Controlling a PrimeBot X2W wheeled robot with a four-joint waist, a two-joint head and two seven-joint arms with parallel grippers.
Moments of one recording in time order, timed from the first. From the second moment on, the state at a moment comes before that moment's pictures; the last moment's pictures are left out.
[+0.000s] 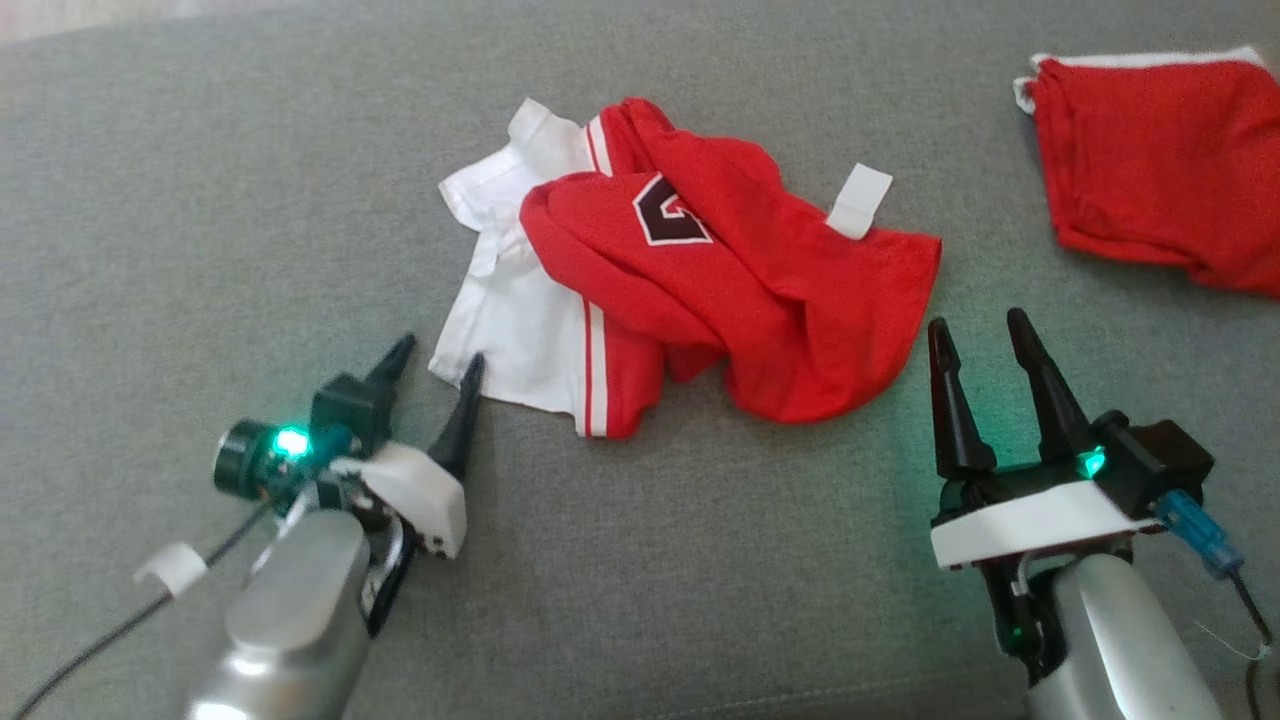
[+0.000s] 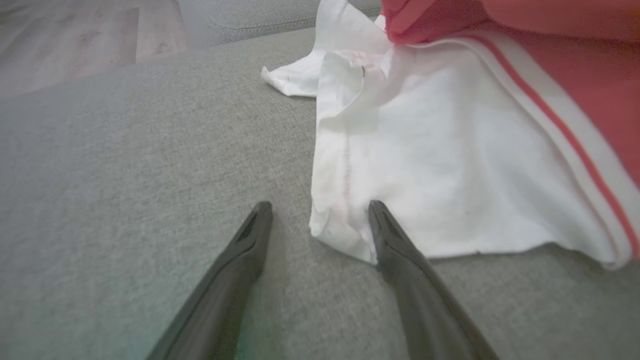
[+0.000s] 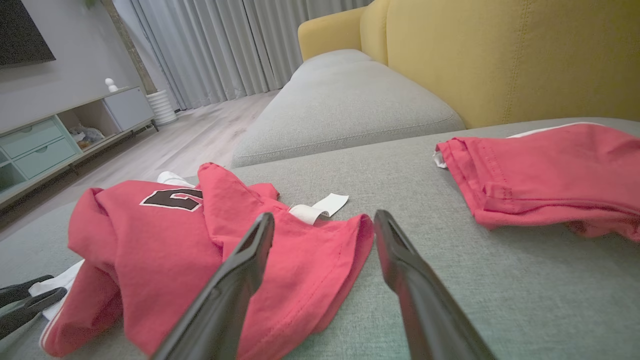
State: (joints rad) left arm -0.53 0.18 -0.51 0.78 -0.32 -0.05 -0.15; right arm -0.16 -0.05 0.11 0.25 0.21 0.13 -0.25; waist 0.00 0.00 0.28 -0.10
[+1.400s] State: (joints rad) left arm -0.37 0.48 -0.41 0.12 -0.09 -0.12 -0.26; right arm -0.15 -0.05 0.09 0.31 0.23 0.13 -0.25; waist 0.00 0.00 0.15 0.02
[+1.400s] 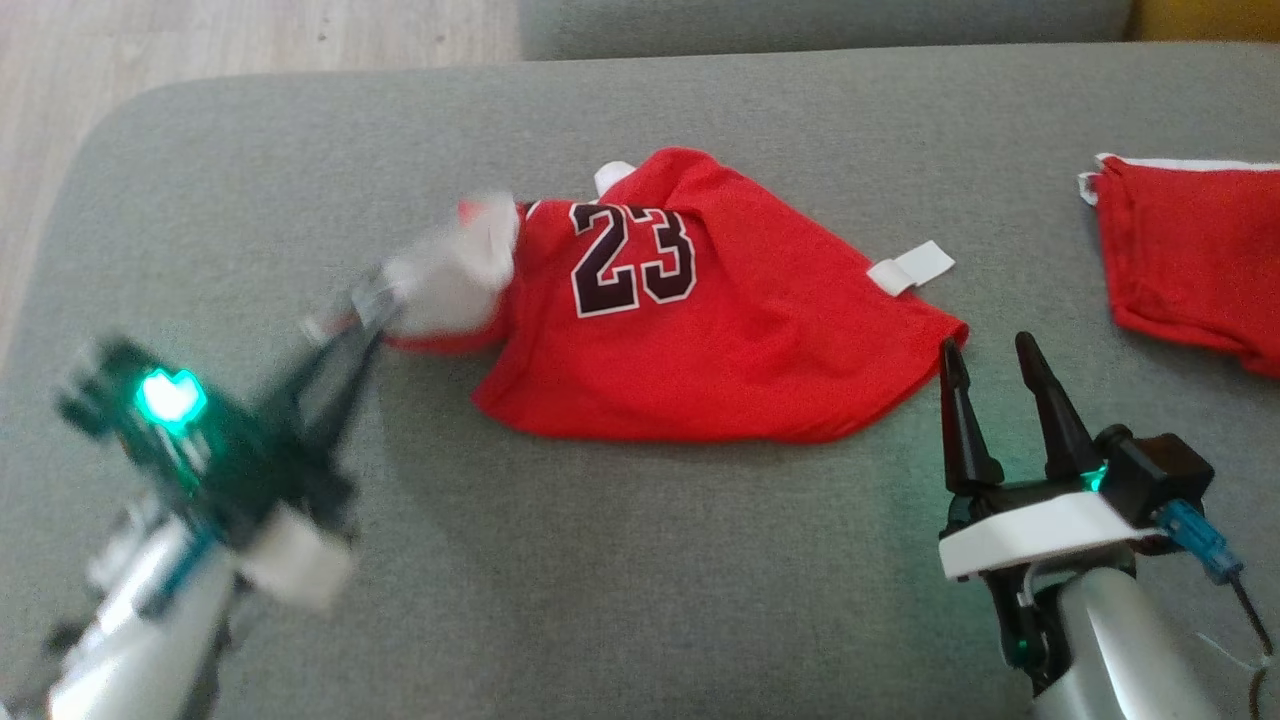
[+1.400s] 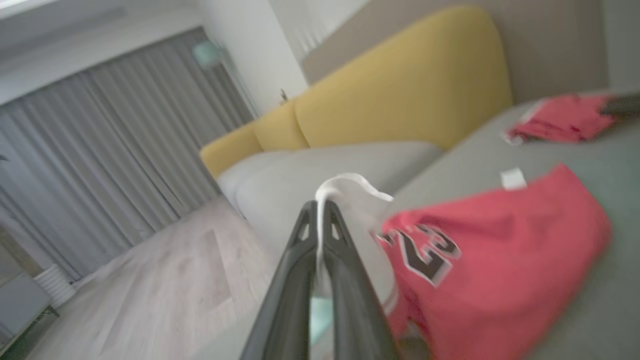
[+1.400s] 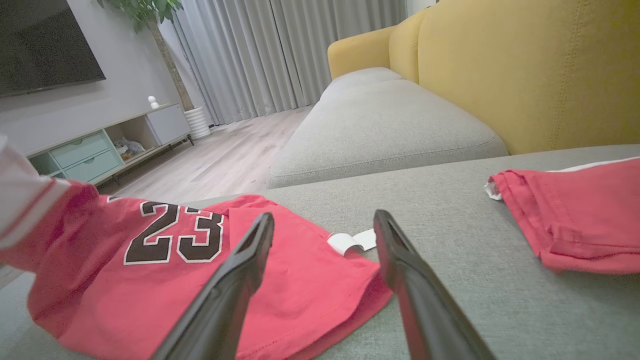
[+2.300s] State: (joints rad) left arm -0.24 0.30 -0.39 0.14 -0.35 0.06 -0.26; right arm -0.15 -0.05 0.07 0.36 0.21 0.13 -0.25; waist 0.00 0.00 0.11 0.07
